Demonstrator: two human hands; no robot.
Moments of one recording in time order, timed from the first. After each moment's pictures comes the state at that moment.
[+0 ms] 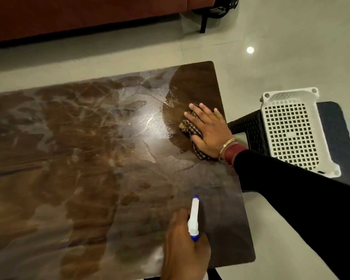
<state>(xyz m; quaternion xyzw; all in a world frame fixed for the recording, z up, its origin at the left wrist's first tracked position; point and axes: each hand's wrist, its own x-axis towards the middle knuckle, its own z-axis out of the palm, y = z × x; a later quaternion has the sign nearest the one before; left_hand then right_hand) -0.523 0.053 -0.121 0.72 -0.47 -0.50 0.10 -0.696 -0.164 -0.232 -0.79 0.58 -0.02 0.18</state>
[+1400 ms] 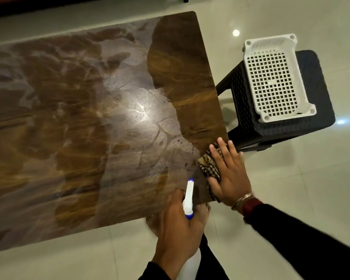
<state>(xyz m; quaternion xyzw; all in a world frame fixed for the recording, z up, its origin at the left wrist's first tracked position) -0.510 0.163 -0.101 0.70 -0.46 -0.54 0.09 -0.702 0.145 -0.234 -0.68 0.70 -0.06 0.21</state>
